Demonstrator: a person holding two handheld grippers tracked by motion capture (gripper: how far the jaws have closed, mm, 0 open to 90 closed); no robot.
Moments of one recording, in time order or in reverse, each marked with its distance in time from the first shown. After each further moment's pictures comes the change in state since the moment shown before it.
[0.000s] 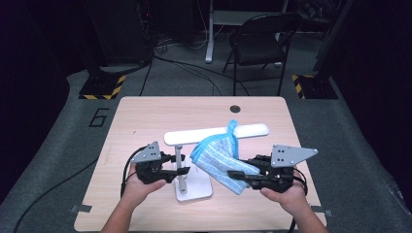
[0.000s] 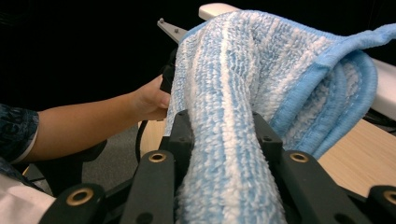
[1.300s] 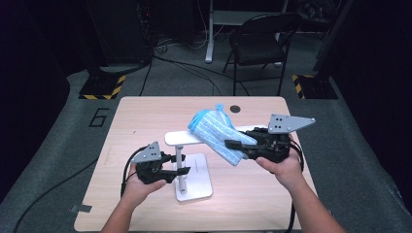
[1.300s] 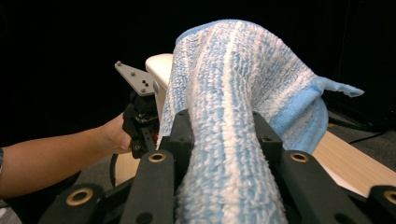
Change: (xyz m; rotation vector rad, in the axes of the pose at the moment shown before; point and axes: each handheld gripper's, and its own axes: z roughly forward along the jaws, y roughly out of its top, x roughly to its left) left arm 0.000 0.000 0.000 0.001 -0.006 0.003; right arm -0.041 0.044 0.010 -0.031 -0.048 0.025
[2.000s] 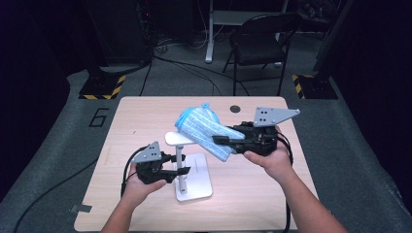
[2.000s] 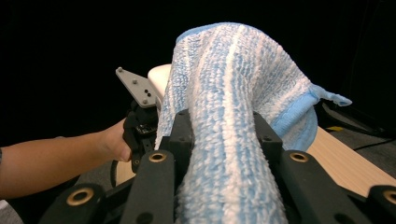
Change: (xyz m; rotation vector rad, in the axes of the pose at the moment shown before) left arm -0.001 0.000 0.001 -0.007 0.010 0.000; right arm -0.003 0.016 0.026 0.020 0.035 -0.031
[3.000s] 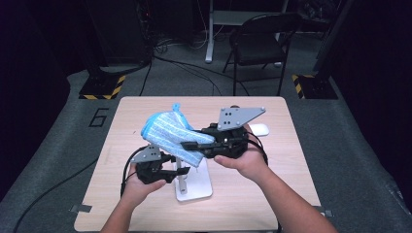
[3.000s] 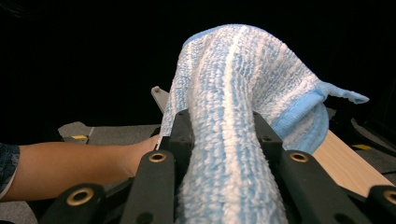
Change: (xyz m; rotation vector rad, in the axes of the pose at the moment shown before) left arm 0.001 0.000 -0.001 -0.001 0.003 0.007; right arm 0.032 0.029 0.058 0.031 0.102 -0.088
